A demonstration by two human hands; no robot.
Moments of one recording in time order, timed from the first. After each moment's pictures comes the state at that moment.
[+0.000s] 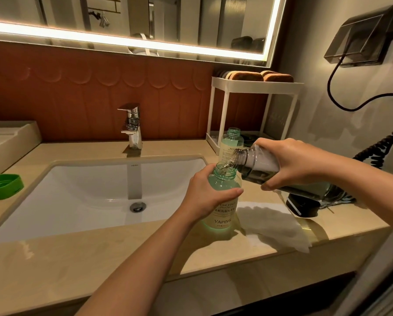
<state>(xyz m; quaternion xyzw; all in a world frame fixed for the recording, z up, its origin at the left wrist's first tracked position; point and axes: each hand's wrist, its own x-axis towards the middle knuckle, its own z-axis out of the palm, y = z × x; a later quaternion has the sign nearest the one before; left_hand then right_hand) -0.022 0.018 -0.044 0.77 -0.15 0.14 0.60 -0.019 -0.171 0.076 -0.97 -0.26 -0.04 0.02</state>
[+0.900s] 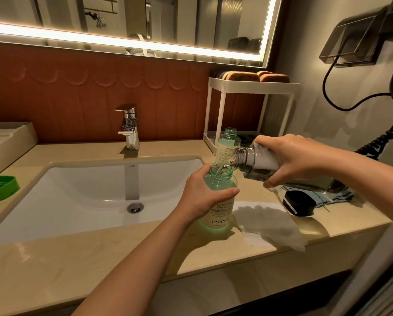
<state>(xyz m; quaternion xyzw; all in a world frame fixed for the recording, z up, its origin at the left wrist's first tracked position) -0.026 0.018 -0.040 0.77 -0.15 0.14 0.60 -0.025 -0.173 0.086 -0.97 -0.25 -0.05 -0.02</state>
